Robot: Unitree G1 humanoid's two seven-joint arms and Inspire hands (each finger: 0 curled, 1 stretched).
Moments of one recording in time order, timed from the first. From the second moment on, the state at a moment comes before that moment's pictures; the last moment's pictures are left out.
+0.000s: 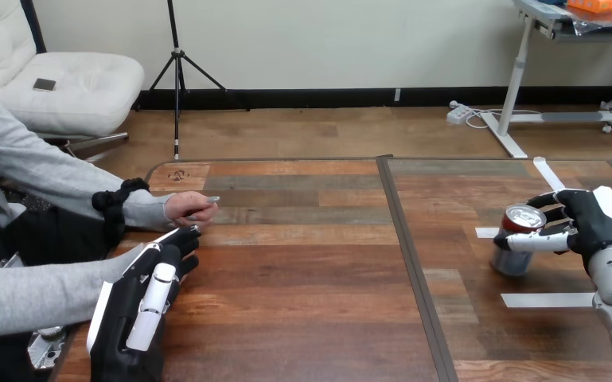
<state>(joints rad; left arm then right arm) -0.06 0.07 0.23 0.81 -0.29 -0.78 -0.46 -0.69 -0.49 0.04 1.27 -0.28 -0.15 -0.12</state>
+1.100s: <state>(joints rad) -0.06 0.07 0.23 0.81 -0.31 -0.77 -0.47 -0.69 -0.47 0.04 1.30 -0.29 -0.22 -0.19</state>
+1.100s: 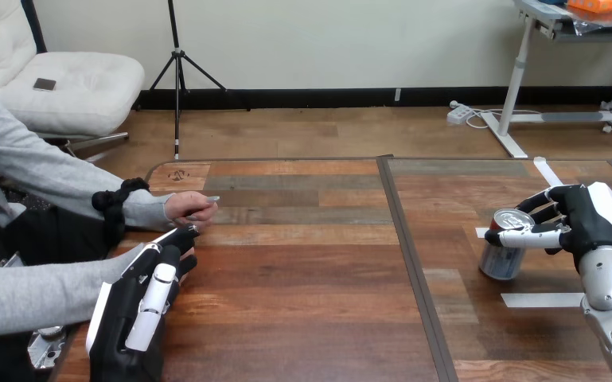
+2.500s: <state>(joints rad) -0.06 0.08 0.22 0.81 -0.27 -0.78 -0.44 -0.69 -0.48 0.06 1.30 -0.32 -0.26 -0.16</state>
